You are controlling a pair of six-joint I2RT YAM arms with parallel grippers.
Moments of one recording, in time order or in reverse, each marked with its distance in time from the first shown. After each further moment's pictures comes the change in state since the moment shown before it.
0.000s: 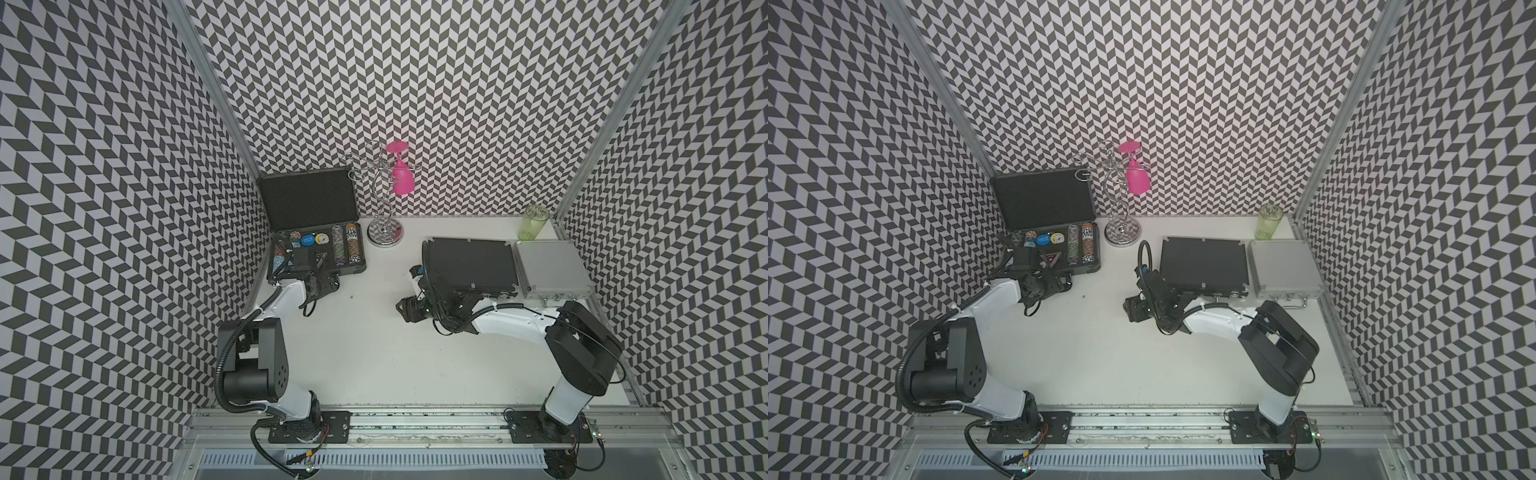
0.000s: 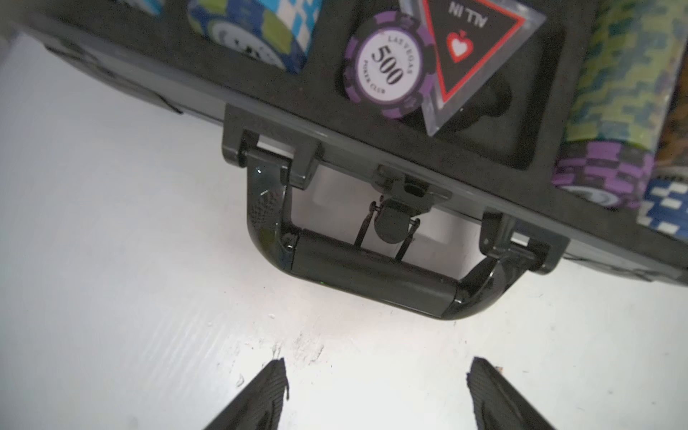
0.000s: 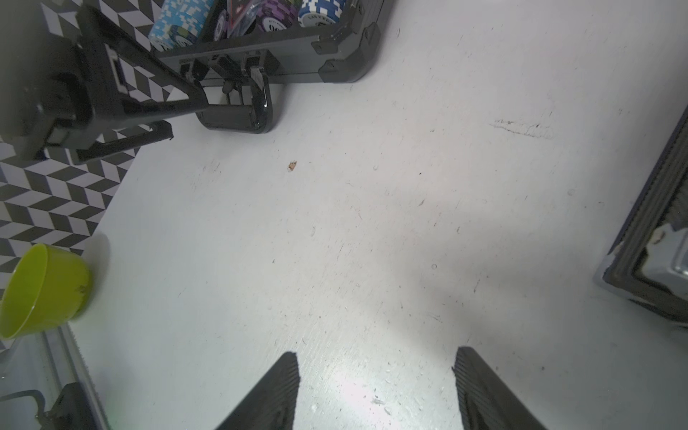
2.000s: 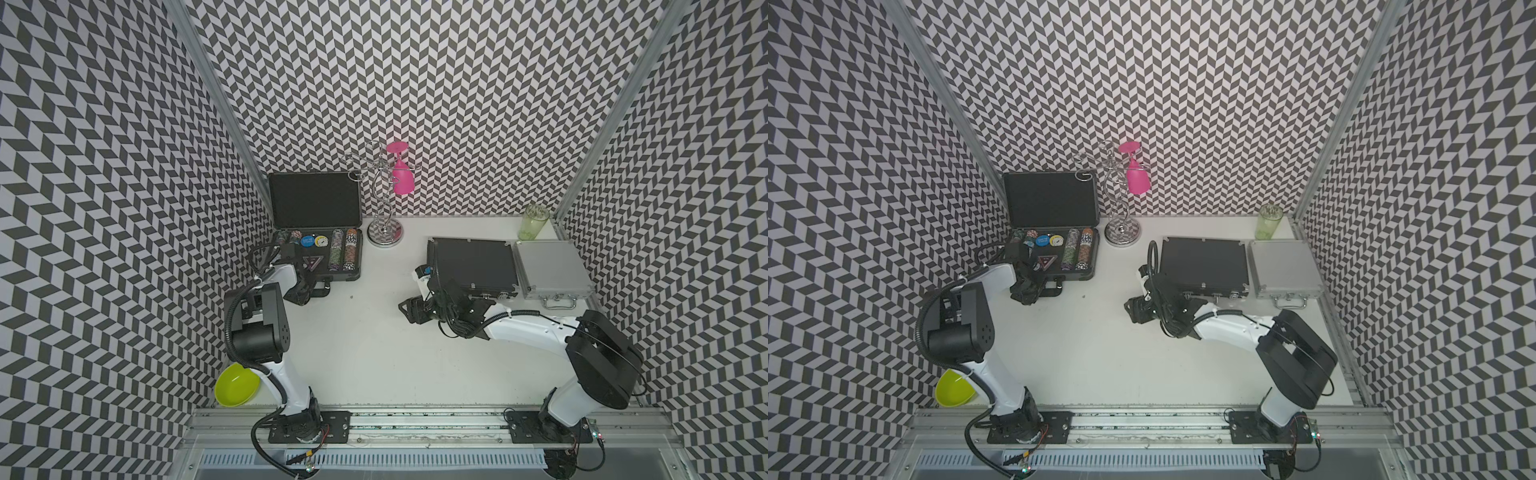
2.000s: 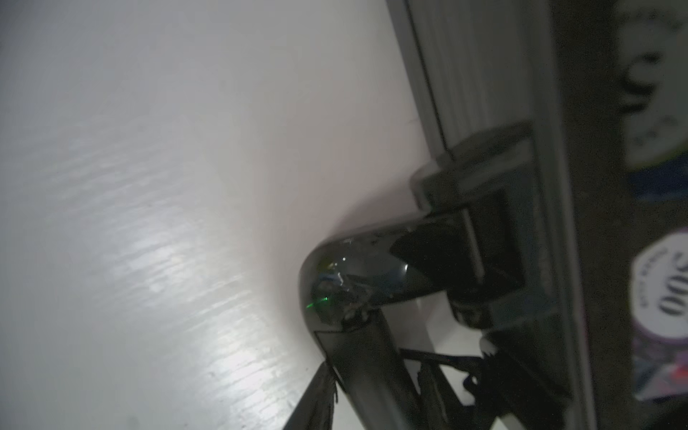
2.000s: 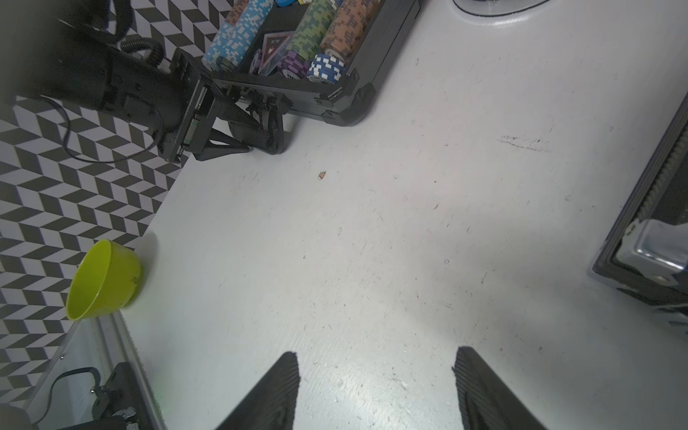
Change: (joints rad) left arm 0.111 0.242 0.137 -0.061 -0.026 -0.485; right arm -0.001 -0.112 -0.071 0.038 -0.028 0.003
